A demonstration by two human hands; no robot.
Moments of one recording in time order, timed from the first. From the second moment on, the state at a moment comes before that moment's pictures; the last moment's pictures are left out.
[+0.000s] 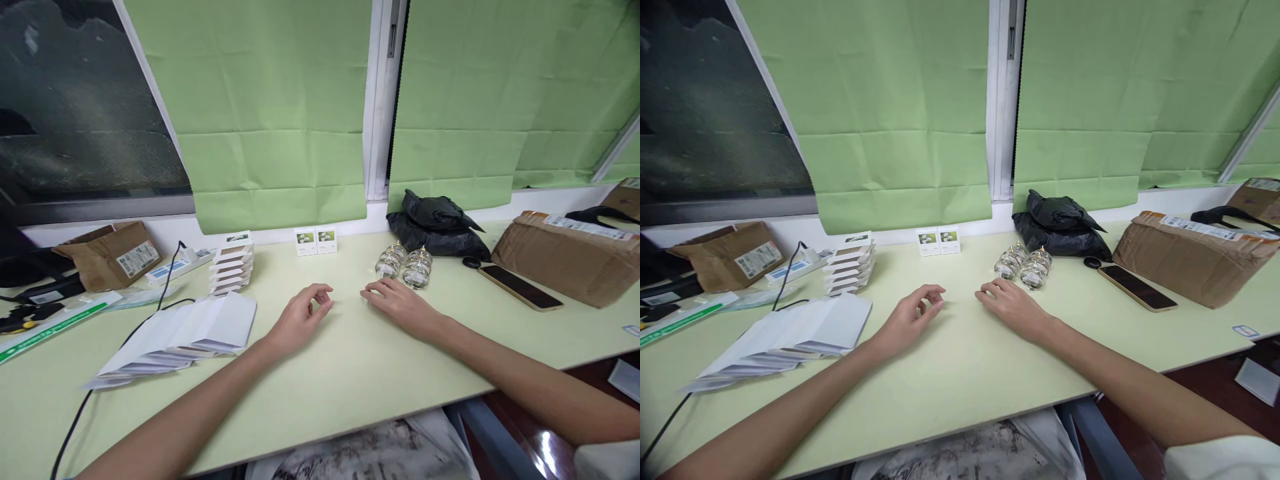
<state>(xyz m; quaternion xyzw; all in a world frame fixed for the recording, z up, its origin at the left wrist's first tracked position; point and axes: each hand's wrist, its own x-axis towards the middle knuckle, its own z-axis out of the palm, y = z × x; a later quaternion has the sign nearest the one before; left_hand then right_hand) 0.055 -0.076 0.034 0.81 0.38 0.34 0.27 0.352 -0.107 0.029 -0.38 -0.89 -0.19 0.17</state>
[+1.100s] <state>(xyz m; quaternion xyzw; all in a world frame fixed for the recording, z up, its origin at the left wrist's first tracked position) 0.090 0.080 0.043 0.63 0.59 0.48 0.18 0.323 -0.087 0.025 -0.34 -0.90 -0.20 0.19</state>
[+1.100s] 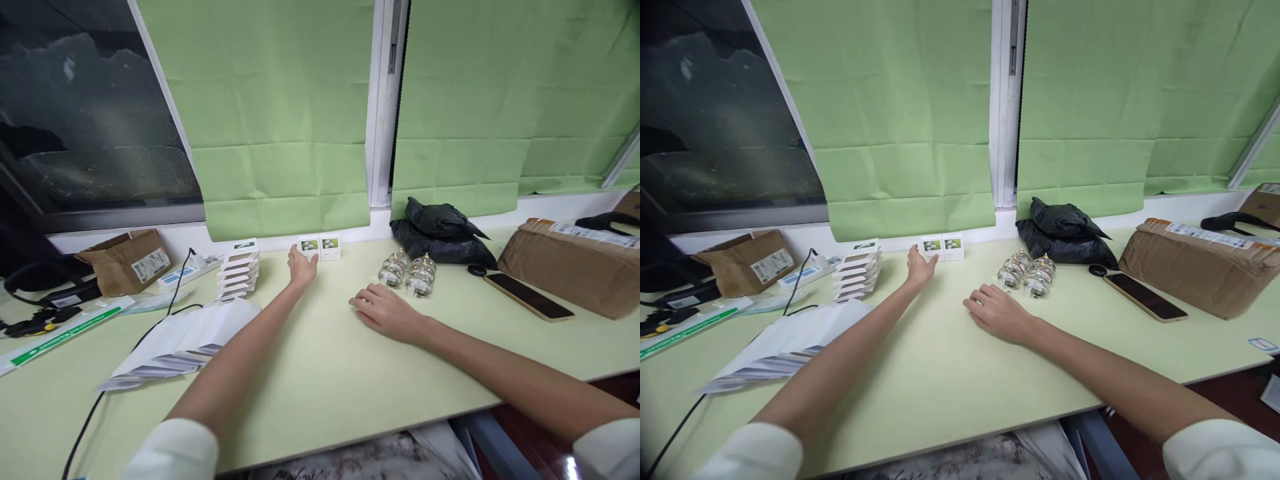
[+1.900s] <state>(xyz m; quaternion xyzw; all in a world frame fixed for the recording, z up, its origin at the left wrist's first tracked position) 0.066 -0.062 0.039 0.79 0.48 0.36 0.15 0.305 -0.093 0.045 -0.37 -0.80 0.14 0.44</state>
